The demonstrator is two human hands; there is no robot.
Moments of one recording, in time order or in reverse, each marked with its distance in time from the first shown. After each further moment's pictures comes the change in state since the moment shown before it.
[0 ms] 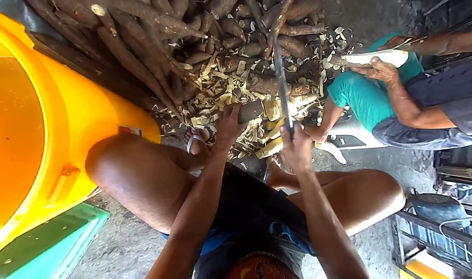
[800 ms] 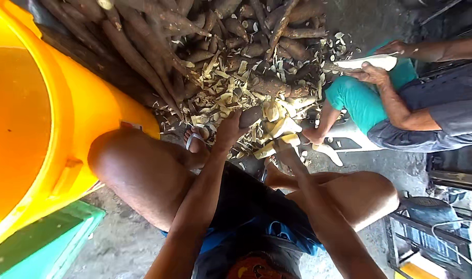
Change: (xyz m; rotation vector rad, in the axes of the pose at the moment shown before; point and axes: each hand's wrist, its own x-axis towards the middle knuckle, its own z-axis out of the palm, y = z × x) left_hand -0.011 -0.005 0.006 -0.024 -0.145 -0.016; right_hand -0.008 0.102 0.041 -0.266 -0.443 0.130
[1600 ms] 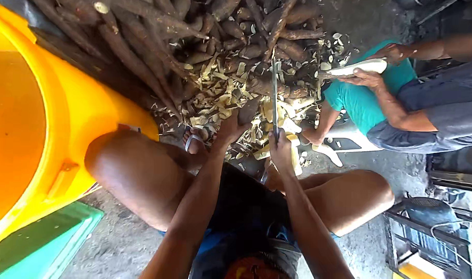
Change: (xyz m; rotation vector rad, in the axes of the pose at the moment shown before) left_hand 0.011 0.001 -0.007 -0.219 -0.131 -0.086; right_hand -0.005 -0.052 0.010 0.282 0.391 -0.049
